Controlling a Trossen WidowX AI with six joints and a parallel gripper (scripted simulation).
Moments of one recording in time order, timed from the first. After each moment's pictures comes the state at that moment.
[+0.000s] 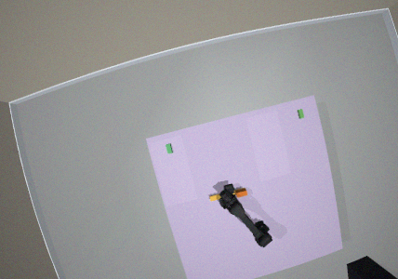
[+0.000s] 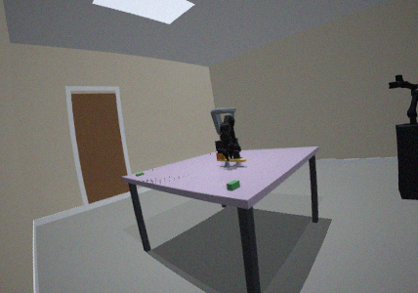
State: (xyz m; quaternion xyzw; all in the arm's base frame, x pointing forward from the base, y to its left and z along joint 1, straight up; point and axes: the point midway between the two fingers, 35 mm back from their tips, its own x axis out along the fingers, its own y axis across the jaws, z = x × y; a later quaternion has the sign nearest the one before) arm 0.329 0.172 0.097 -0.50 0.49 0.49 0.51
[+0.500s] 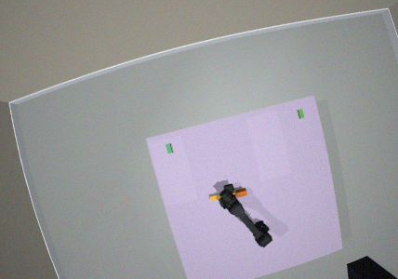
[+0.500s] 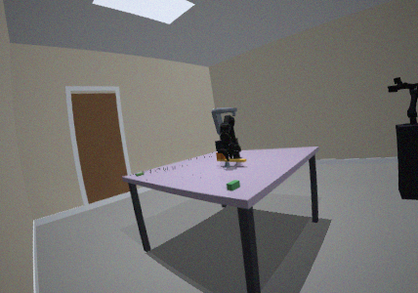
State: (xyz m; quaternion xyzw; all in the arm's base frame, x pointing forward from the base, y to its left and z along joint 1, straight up) arm 0.329 0.172 0.097 -0.50 0.49 0.49 0.51
